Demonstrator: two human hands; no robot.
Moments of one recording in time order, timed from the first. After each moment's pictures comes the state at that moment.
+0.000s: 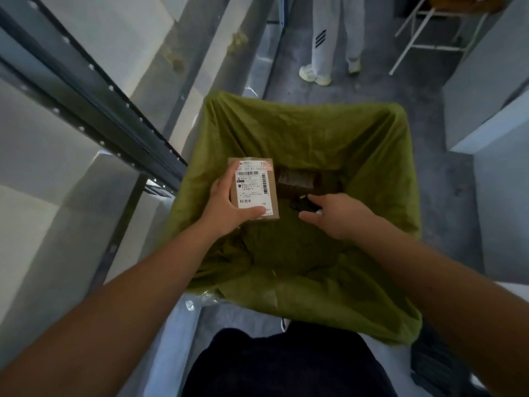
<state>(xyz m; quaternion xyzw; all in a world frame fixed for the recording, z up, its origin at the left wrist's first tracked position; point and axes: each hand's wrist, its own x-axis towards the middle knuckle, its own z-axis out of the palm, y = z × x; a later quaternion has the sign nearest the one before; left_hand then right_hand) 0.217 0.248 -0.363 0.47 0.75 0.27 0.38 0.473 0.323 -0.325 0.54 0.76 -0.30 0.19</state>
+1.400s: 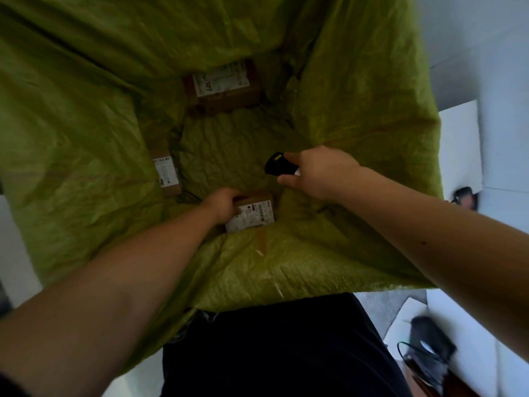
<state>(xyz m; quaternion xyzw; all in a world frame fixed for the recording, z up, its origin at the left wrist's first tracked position) 0.254 0.254 -0.605 0.61 0.52 -0.24 0.54 0.492 0.307 -0.442 0.60 0.65 -0.37 0.30</state>
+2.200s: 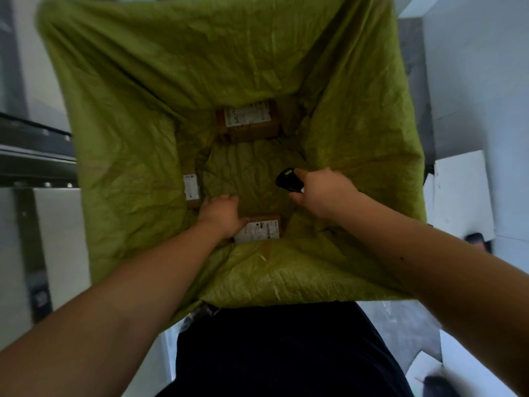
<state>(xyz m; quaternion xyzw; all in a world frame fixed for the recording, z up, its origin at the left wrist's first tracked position) 0.247 0.257 -0.539 0.67 0.59 -0.27 0.36 0.489 0.301 -0.438 0.62 0.65 -0.33 0.29</state>
